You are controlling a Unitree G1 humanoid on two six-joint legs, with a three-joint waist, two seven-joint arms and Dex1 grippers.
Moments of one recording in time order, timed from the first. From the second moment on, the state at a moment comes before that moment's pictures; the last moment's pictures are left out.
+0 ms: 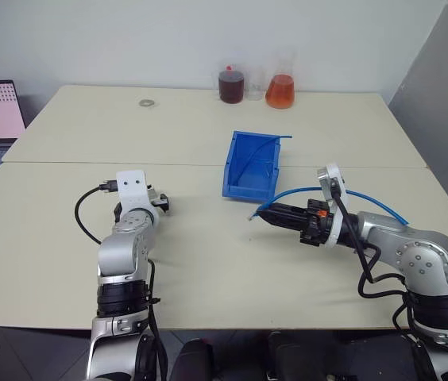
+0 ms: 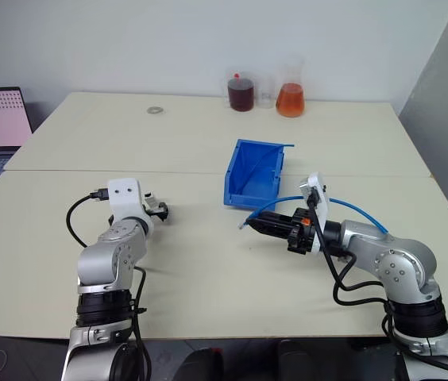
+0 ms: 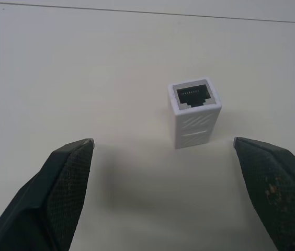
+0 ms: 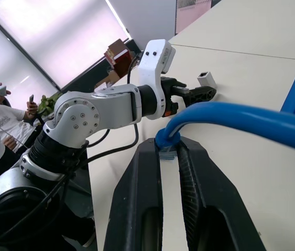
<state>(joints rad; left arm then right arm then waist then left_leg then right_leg) -0.50 0.20 0.25 0.01 -0.10 0.88 0.17 -0.43 -0.50 -0.02 -0.36 1.03 0.99 0.61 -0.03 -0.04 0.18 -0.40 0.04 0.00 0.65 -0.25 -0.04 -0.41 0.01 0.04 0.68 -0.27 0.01</state>
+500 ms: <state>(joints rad) -0.56 0.23 0.26 0.15 -0.10 0.80 0.12 -0.43 -0.50 -0.02 -0.37 1.03 0.99 0.59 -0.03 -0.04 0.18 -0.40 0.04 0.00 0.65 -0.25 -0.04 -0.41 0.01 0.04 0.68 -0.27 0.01</state>
